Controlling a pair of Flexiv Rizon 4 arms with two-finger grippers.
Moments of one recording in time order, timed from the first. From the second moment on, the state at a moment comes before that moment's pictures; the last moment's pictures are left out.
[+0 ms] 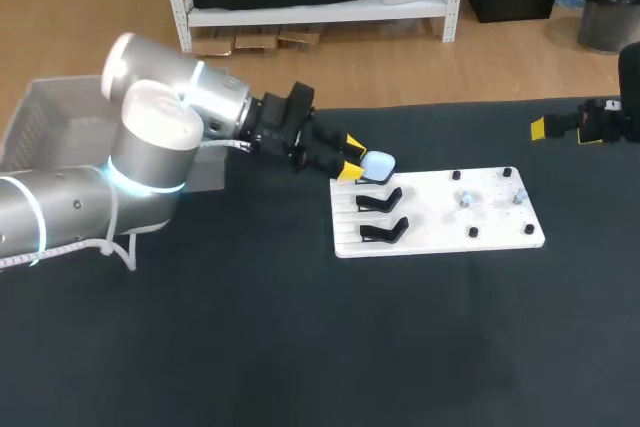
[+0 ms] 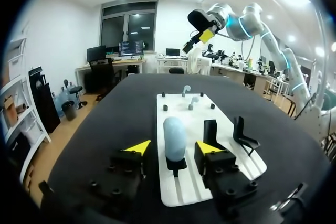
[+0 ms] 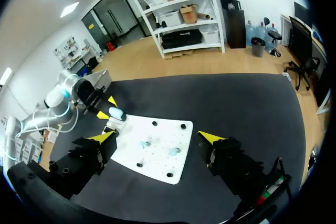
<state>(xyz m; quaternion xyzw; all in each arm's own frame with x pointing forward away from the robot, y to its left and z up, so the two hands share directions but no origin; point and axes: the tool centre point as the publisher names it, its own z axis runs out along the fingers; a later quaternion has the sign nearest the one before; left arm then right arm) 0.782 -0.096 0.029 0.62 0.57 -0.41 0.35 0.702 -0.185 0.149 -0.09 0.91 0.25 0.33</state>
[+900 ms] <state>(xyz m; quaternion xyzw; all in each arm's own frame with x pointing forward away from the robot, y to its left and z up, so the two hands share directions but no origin) 0.782 -0.109 0.019 0.61 0.58 -0.41 0.35 0.702 -0.185 0.149 -0.09 0.91 0.25 0.33</state>
